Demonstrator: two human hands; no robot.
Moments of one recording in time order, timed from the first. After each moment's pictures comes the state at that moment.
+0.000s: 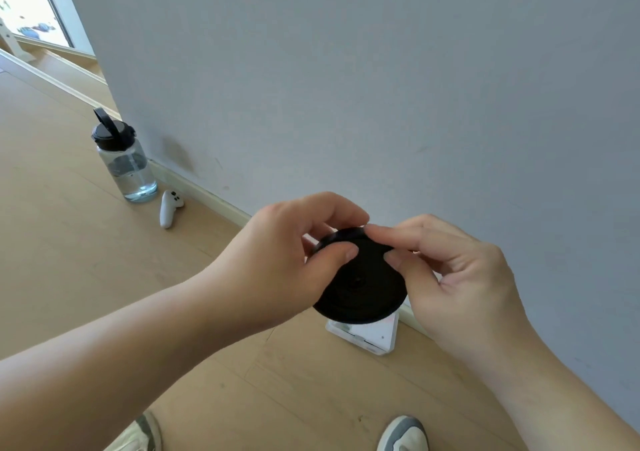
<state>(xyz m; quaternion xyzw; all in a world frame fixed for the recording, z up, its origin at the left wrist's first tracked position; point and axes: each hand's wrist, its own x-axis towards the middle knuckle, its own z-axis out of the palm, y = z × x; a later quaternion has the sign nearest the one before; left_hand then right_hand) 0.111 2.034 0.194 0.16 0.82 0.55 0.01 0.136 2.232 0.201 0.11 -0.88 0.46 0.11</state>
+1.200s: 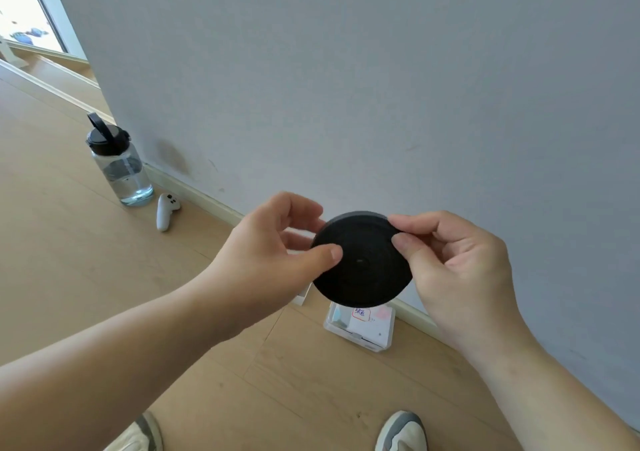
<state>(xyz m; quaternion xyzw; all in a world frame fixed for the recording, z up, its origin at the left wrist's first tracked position) 0.107 2.037 0.180 0.02 0.76 0.64 0.10 0.130 2.241 0.196 -0.01 -0.84 0.53 0.14</state>
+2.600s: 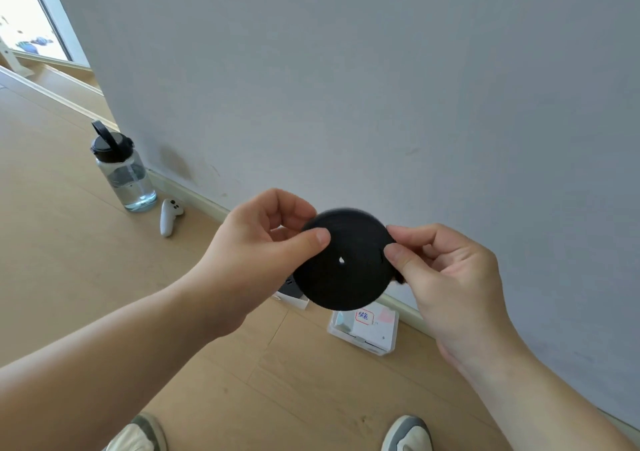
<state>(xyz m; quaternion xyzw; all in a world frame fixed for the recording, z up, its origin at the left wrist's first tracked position) 0.096 2.029 0.177 -0.01 0.69 0.72 0.08 0.129 2.238 0.185 -0.07 -0.78 0.61 0.10</state>
